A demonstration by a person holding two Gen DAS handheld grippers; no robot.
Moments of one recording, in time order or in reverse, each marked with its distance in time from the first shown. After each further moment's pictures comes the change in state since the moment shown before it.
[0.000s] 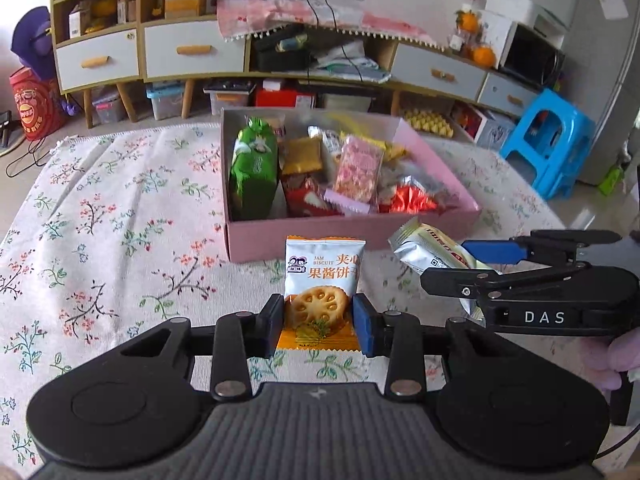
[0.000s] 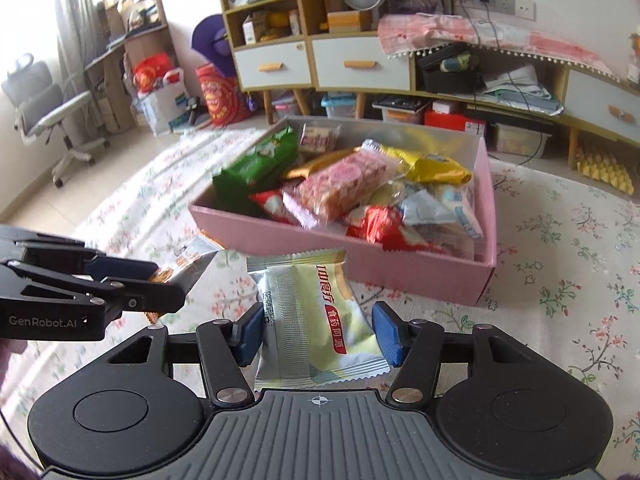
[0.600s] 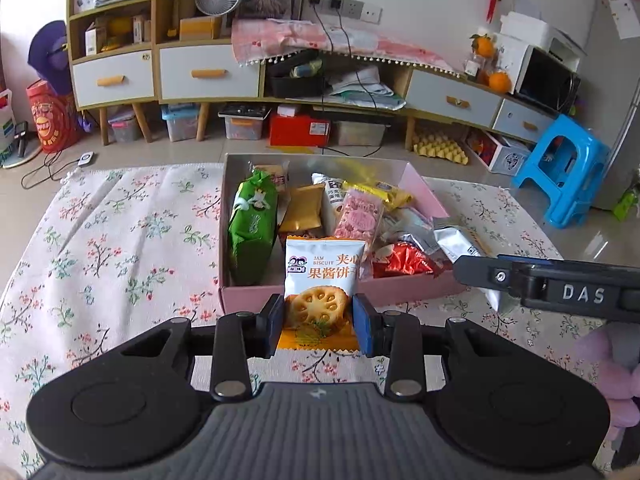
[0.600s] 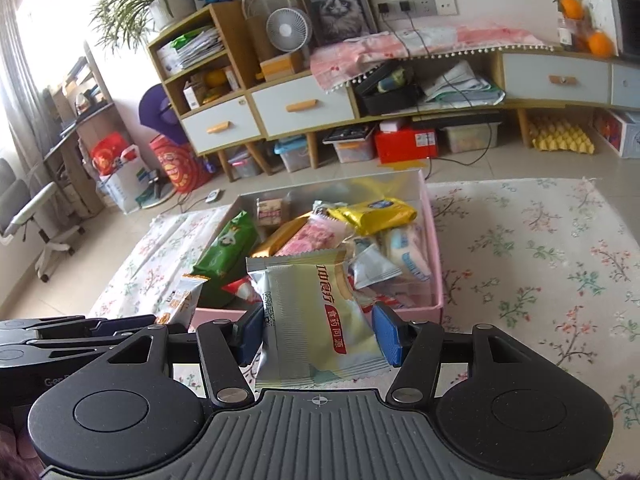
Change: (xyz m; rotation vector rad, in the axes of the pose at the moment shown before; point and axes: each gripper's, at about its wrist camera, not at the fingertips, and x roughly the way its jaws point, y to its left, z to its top) left arm 0.003 -0.015 0.033 -0.012 -0.052 0.057; right arm -0.026 -0.028 0.032 0.247 -0.089 -0.053
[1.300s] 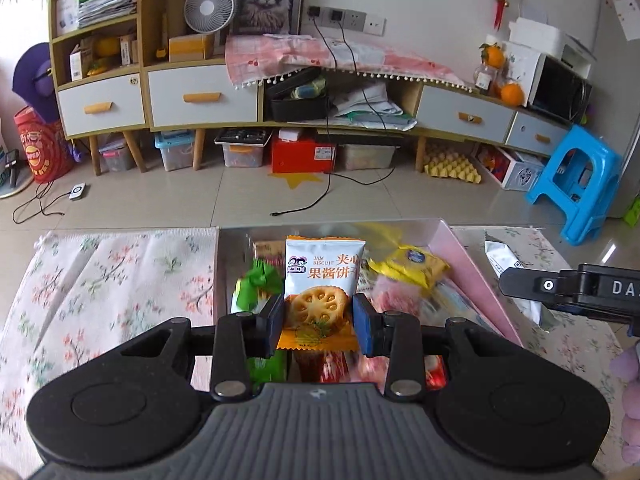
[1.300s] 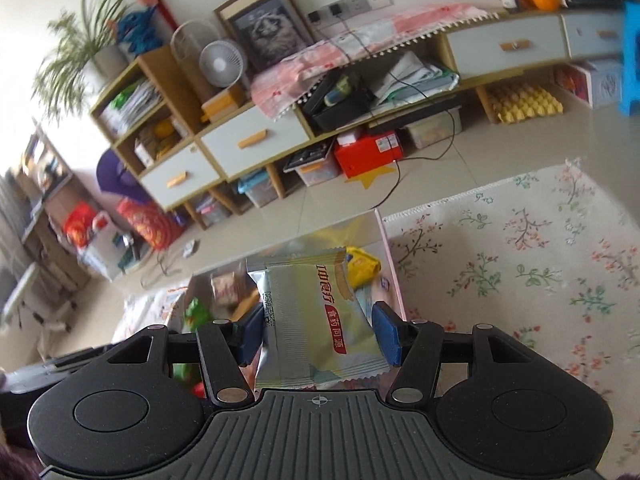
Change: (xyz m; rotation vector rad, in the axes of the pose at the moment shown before) left arm 0.059 0.012 0.057 0.034 -0.040 0.021; right arm 0.050 -0.048 0.046 0.259 -0.049 -0.010
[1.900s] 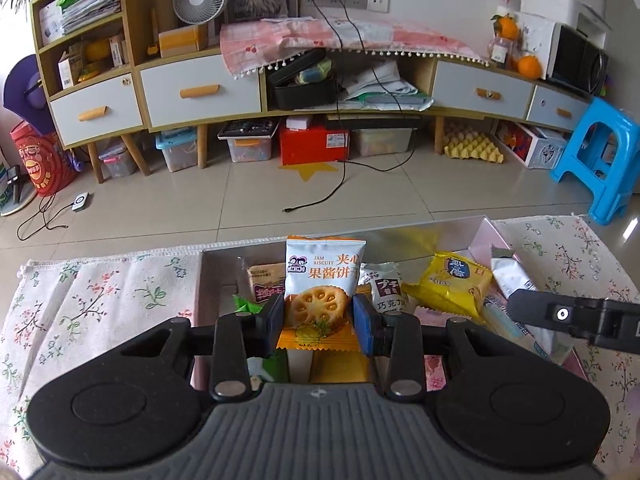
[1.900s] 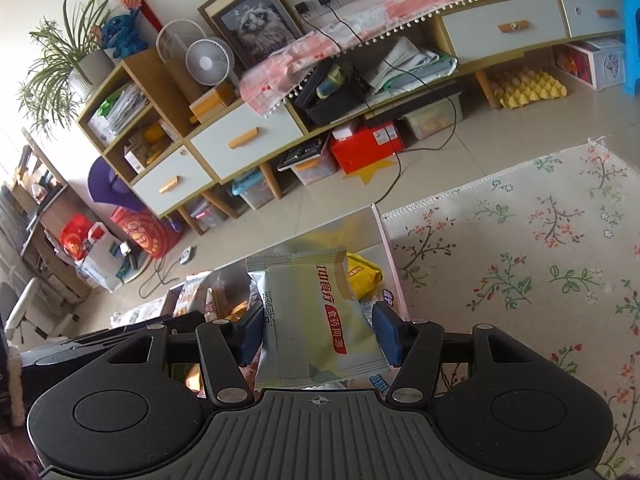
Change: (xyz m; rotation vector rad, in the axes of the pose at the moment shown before) left arm 0.041 -0.003 0.009 0.062 0.044 0.055; right arm 0.046 -0.010 0.000 0.001 0.014 -0.002
